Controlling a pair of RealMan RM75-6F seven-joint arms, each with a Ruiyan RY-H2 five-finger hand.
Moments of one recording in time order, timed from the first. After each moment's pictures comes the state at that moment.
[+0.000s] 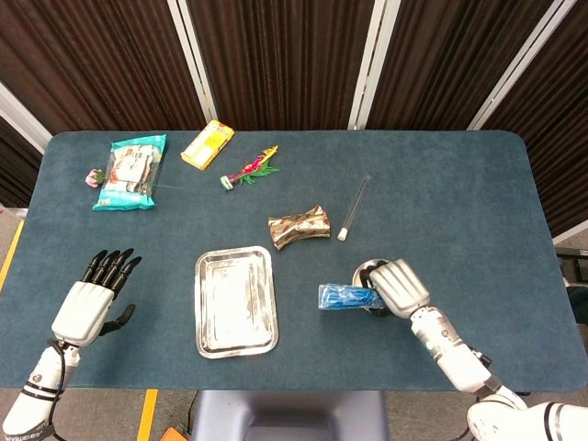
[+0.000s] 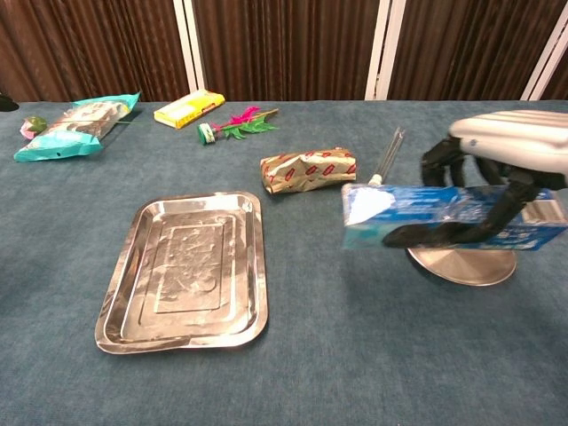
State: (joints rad) left arm -0.36 -1.23 0.04 -1.54 1.56 1.43 0.11; right arm 0.59 -1.26 0.10 -1.86 -1.23 0.98 -0.48
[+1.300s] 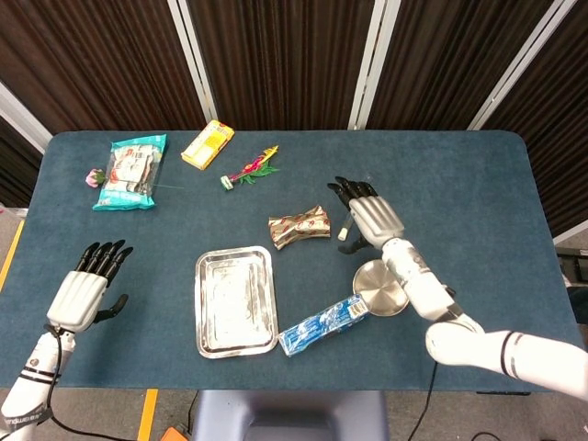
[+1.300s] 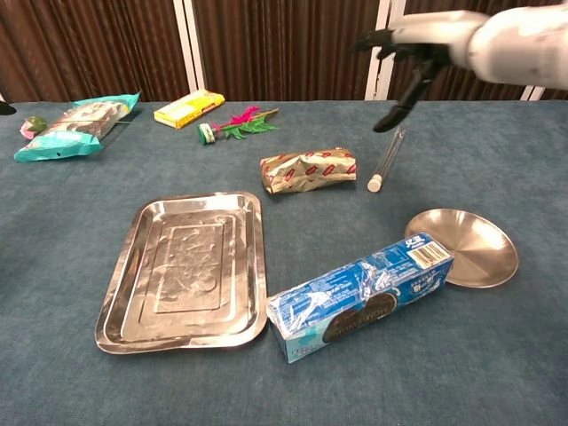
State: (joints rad) left arm -0.37 -1.24 -0.03 -1.43 1.51 1.31 0.03; right arm 0.96 -1.34 0.30 -1.56 -0.73 0.82 -0.34
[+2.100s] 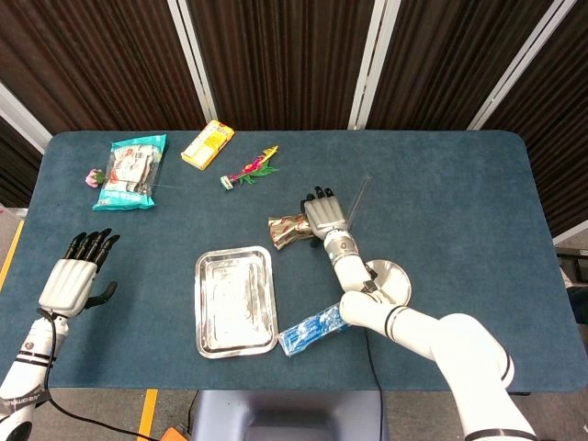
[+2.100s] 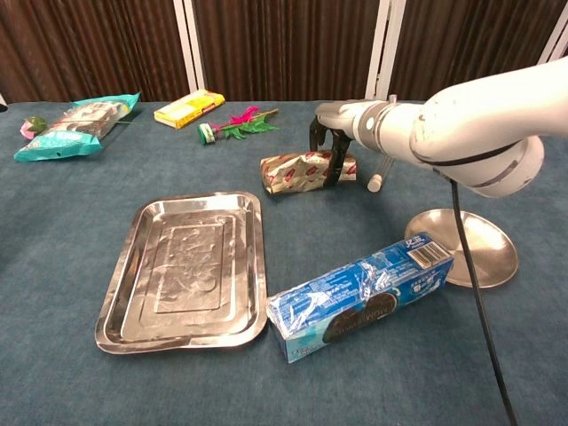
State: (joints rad) left arm -0.39 -1.26 -0.08 -1.34 1.44 1.23 -0.01; right arm 1.26 -1.86 0.23 -0.81 -0.44 0.65 -0.60
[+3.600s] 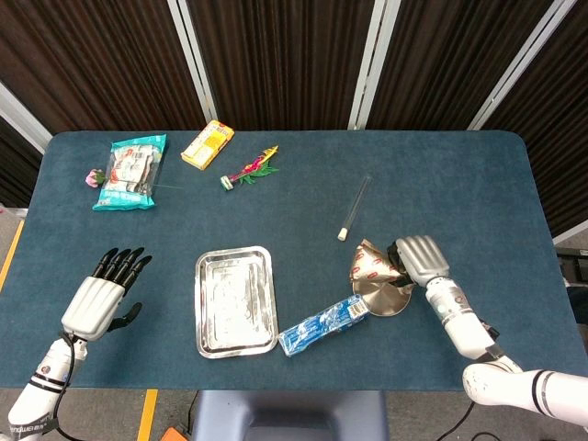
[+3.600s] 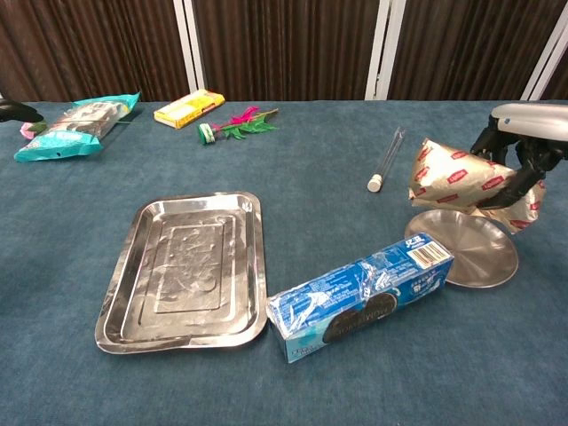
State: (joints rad) left arm -0.36 -1.21 -0.02 -1.58 1.57 1.30 0.15; right arm 0.71 -1.27 0.06 -1.61 -0.95 0.96 -0.24
